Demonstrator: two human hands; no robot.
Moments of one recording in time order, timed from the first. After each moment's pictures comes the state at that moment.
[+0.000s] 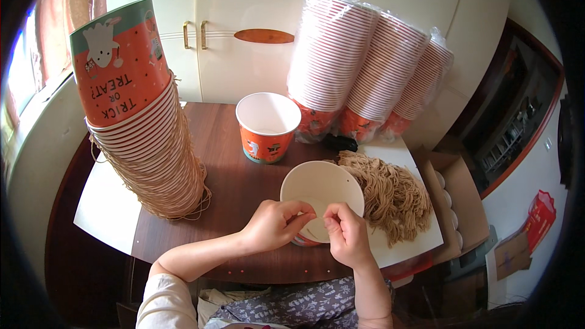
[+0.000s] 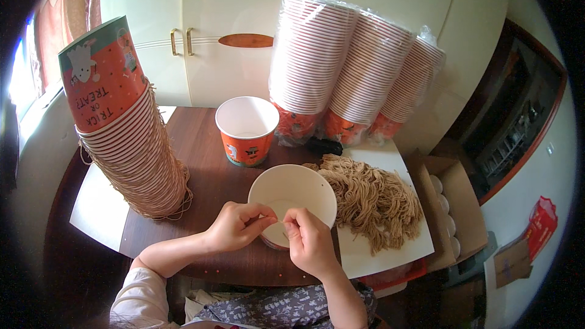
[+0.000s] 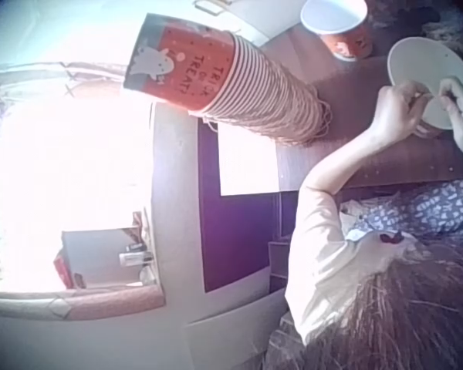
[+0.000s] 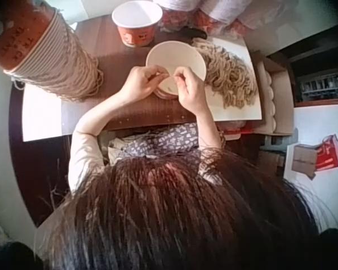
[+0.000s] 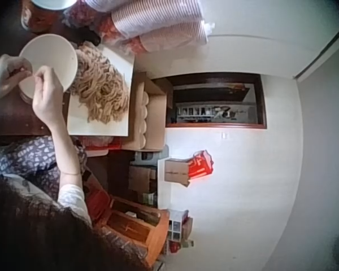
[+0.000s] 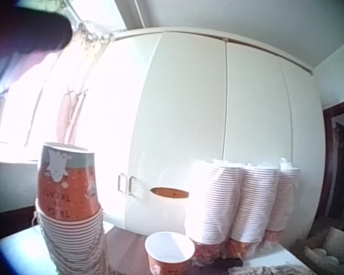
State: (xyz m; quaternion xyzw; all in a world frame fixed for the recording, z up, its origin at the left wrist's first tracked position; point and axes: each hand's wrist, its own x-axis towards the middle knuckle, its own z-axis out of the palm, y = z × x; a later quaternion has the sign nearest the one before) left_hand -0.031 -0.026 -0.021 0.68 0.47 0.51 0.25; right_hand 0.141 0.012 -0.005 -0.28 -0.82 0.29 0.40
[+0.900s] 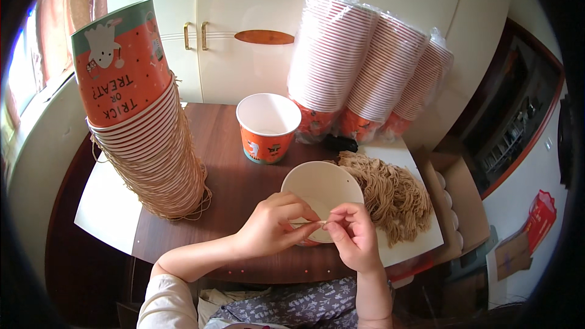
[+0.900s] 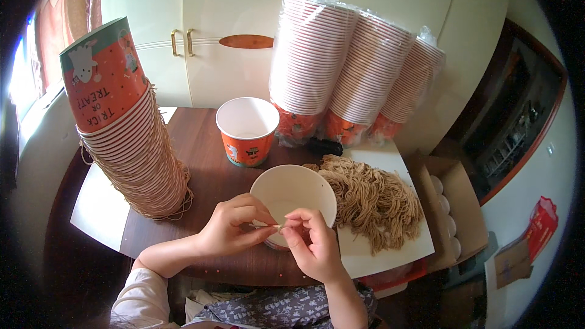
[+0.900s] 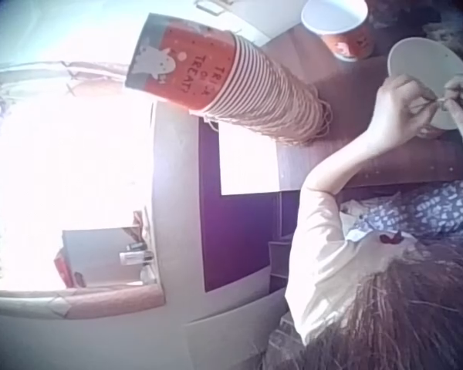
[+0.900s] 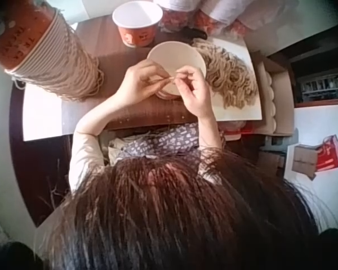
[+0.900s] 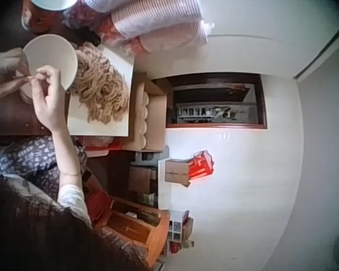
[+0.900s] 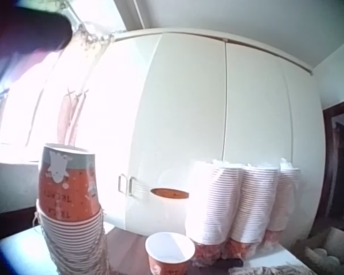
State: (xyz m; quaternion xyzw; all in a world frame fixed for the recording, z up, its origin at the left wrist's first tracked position) left_hand -0.036 -0.031 0.000 0.77 0.38 0.51 0.06; right_hand 0.147 0.005 -0.004 -0.21 -0.73 0.47 0.46
